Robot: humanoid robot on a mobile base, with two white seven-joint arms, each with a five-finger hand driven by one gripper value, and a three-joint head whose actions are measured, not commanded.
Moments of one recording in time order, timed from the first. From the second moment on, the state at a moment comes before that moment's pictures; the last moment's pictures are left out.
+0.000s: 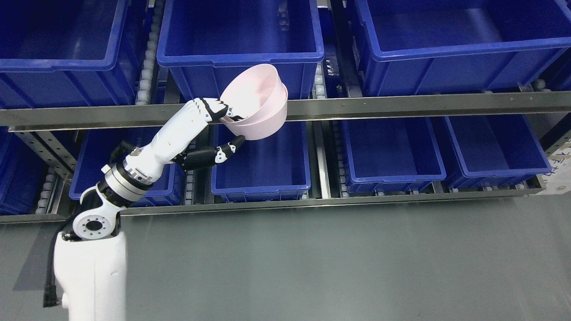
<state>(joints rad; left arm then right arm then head) -0.45 0.00 0.21 -1.57 -0.29 -0.79 -0.77 0.00 0.00 0.00 0.00 0.00 0.03 0.01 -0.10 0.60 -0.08</state>
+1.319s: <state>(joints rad) -0.83 0.15 0.17 -1.37 -0.32 -0.79 -0.77 0.00 0.00 0.00 0.00 0.00 0.04 0.01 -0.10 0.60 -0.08</state>
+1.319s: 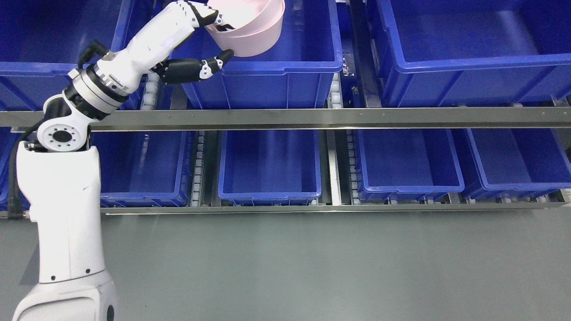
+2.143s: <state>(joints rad) -0.96 0.16 0.08 -1.20 -0.48 -0.79 -0.76 0.00 0.00 0.00 0.00 0.00 0.03 0.01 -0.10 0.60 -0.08</state>
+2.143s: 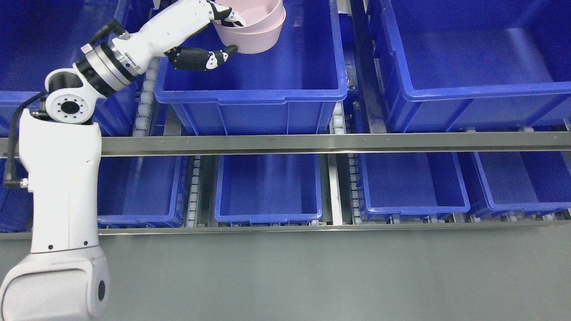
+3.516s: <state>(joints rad) -1.05 0.21 0.01 -0.98 -0.67 -0.62 -0.64 0.00 0.00 0.00 0.00 0.00 0.03 0.01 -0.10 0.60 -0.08</state>
